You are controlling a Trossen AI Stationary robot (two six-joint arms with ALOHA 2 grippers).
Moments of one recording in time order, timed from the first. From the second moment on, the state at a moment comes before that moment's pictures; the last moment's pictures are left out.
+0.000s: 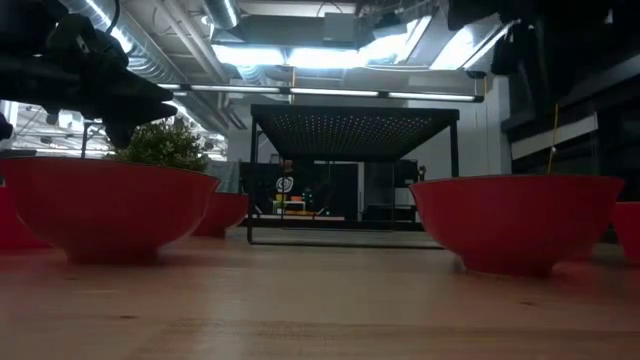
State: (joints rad) left arm 0.09 0.10 0.01 0.03 -0.11 -0.41; right arm 0.42 1.62 1.35 -1.13 0.03 0.70
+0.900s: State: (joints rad) left arm 0.09 0.10 0.01 0.03 -0.11 -0.41; right arm 0.42 1.76 1.26 -1.16 0.14 0.49
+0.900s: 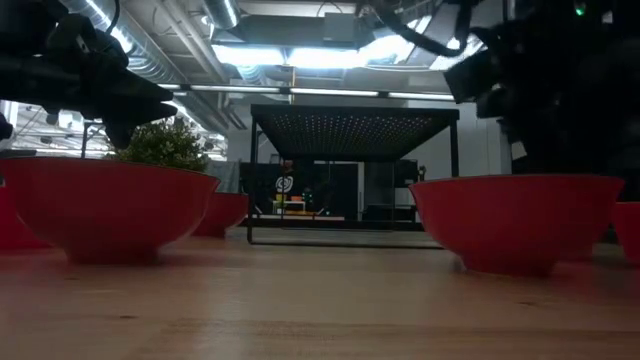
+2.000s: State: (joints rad) left arm 0.09 0.10 0.01 0.03 -0.11 -0.41; right arm 0.33 1.76 1.21 -1.09 0.07 0.58
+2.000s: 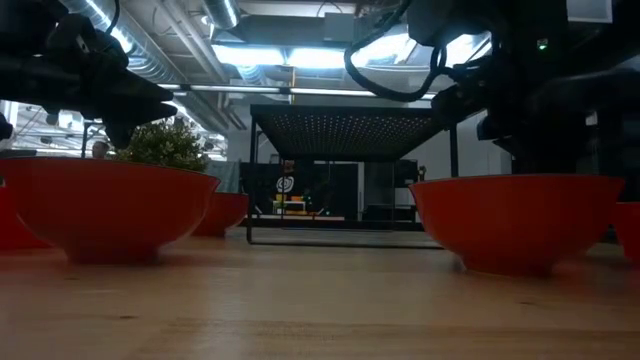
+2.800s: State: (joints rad) left arm 0.09 0.10 0.01 0.03 -0.11 -0.41; right arm 0.33 1.66 1.26 -1.19 0.04 0.67
